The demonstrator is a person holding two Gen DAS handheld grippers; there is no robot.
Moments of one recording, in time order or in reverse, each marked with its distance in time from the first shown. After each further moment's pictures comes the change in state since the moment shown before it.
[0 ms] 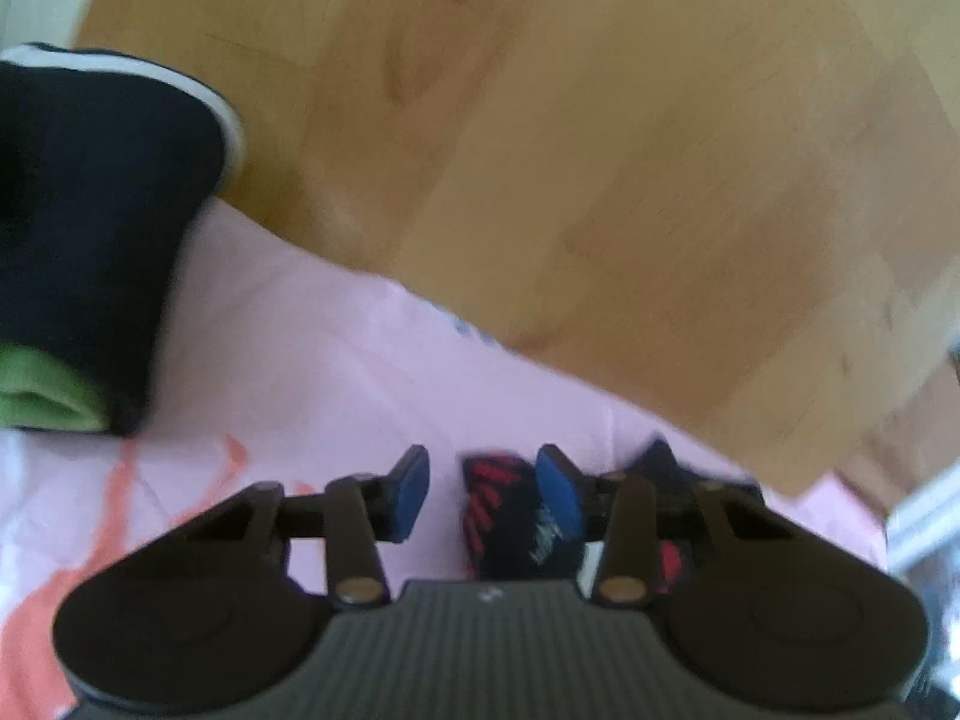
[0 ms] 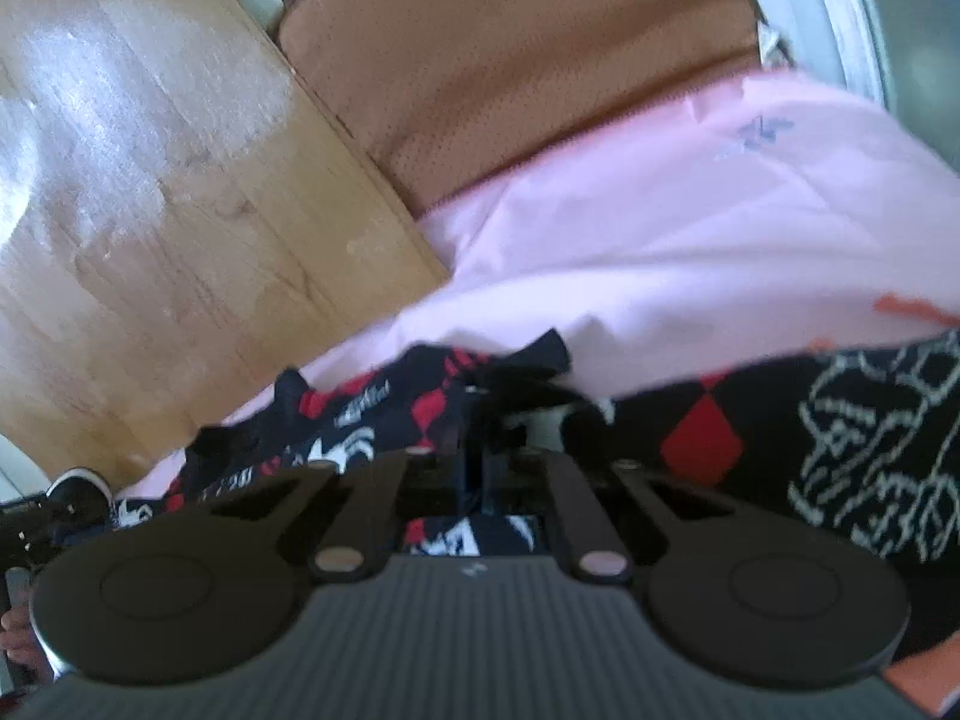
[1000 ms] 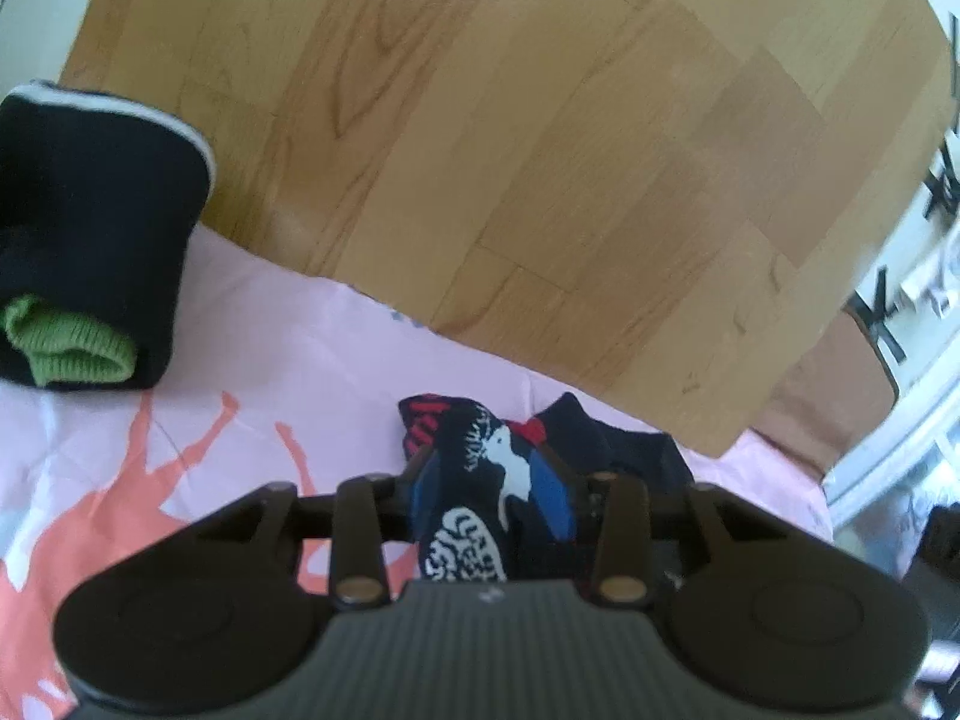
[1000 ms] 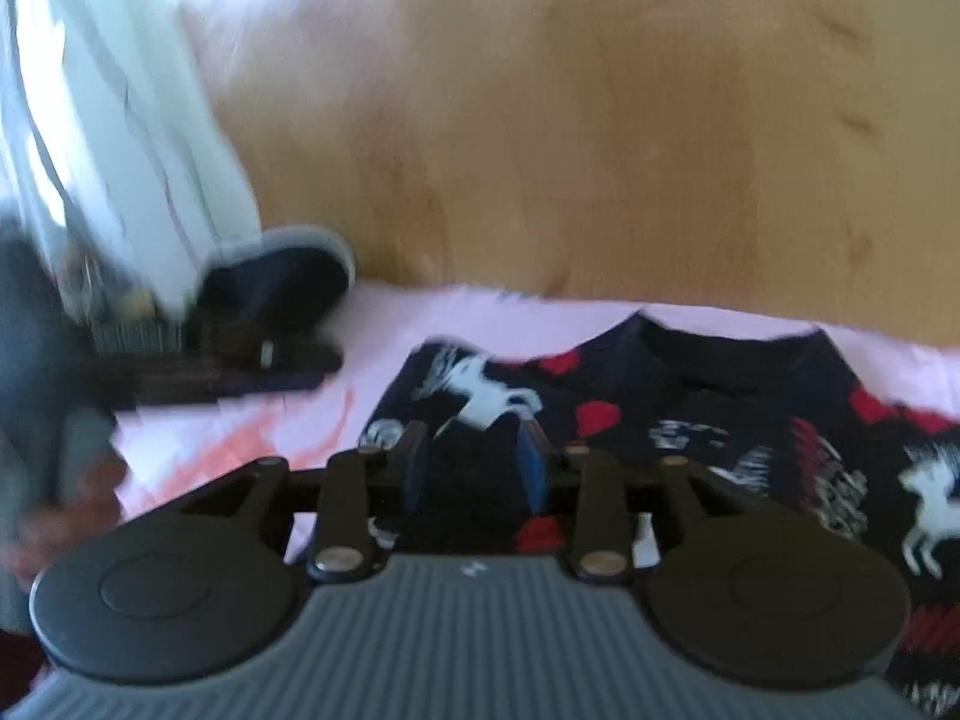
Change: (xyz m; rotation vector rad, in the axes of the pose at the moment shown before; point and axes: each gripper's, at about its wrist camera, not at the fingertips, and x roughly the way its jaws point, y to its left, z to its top) left arm -0.058 -0.001 -0.037 0.075 -0.078 -0.114; right arm 0.048 0.204 -0.054 -0.496 0.218 0.405
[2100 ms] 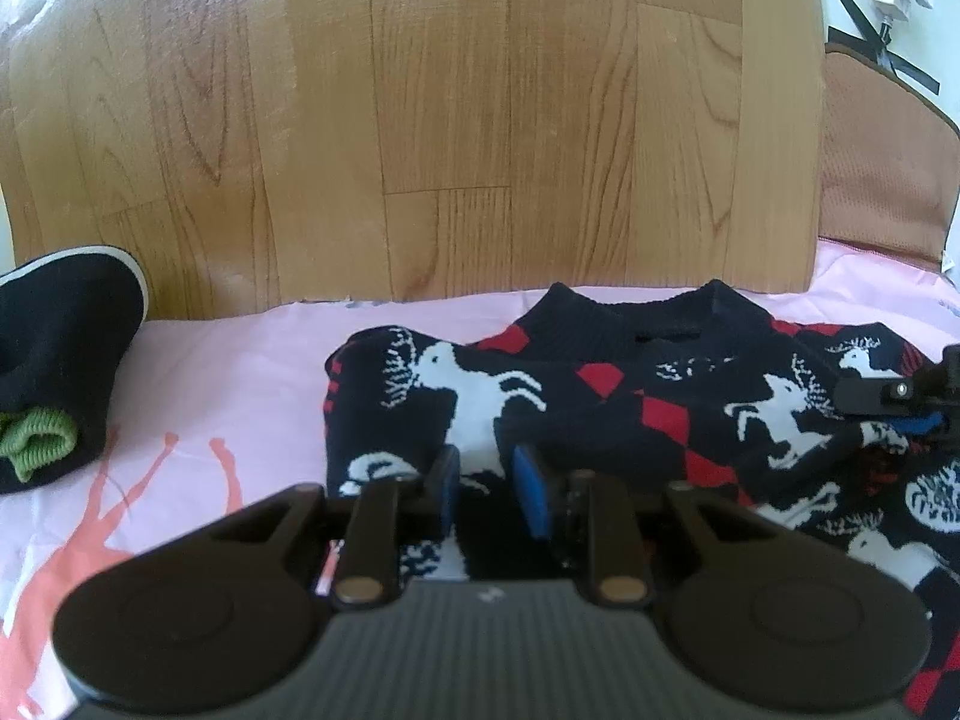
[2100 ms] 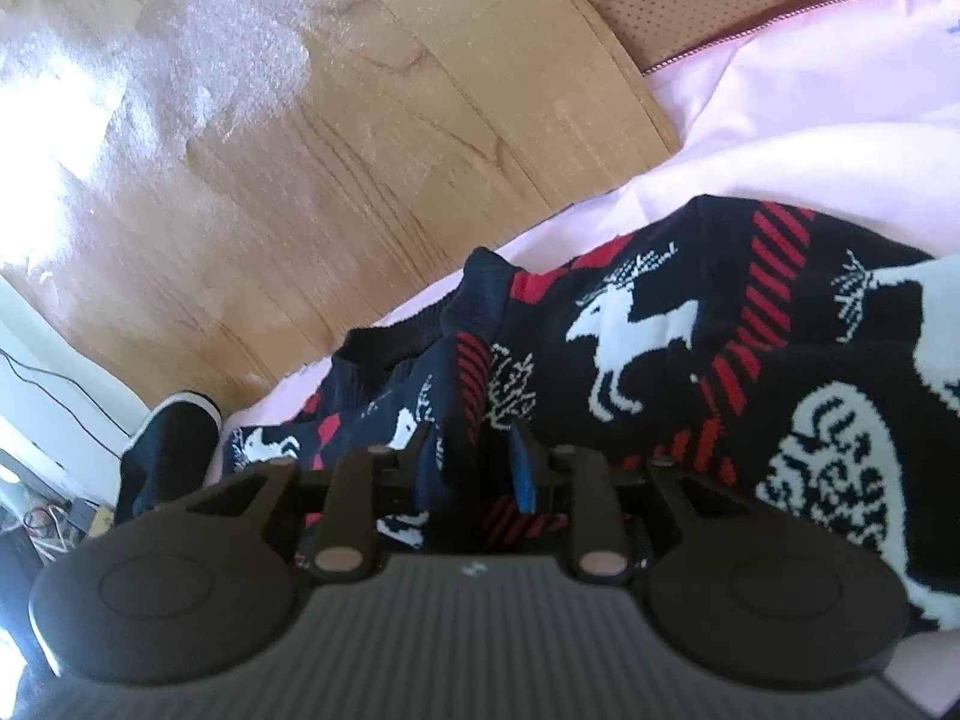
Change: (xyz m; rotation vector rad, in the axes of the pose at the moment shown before) left arm 0.064 -0.077 -0.079 0.440 -0.025 0.283; right arm -0.047 -0.118 -0.049 0.477 -0.089 -0.136
